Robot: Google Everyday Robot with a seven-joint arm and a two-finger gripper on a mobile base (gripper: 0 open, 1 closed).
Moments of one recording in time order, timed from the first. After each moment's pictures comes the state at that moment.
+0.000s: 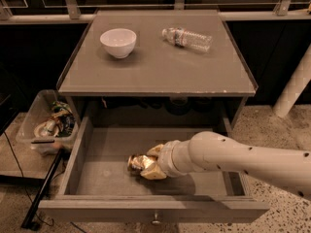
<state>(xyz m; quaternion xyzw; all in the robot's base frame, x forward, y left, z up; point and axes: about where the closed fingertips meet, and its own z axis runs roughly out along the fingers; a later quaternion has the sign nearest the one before) 0.486 0.000 0.628 -0.57 0.74 0.13 0.34</state>
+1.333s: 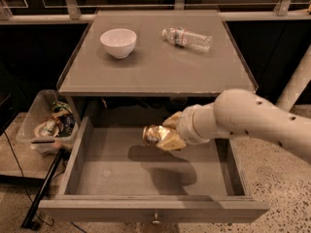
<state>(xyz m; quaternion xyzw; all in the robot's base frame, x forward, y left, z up) 0.524 -0.055 0.733 -0.57 0.73 0.08 0.36</state>
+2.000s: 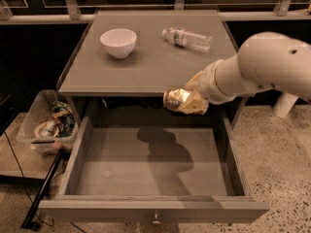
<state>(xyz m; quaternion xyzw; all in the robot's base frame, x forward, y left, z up) 0.576 -0.112 0.833 -0.56 0.74 0.00 0.37</state>
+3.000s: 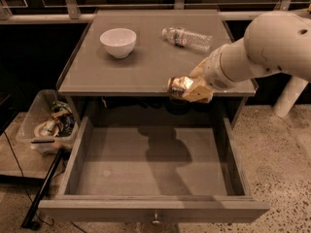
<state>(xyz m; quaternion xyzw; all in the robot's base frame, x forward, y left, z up) 0.591 -0.130 0.866 -0.54 0.75 -0.01 0.37</state>
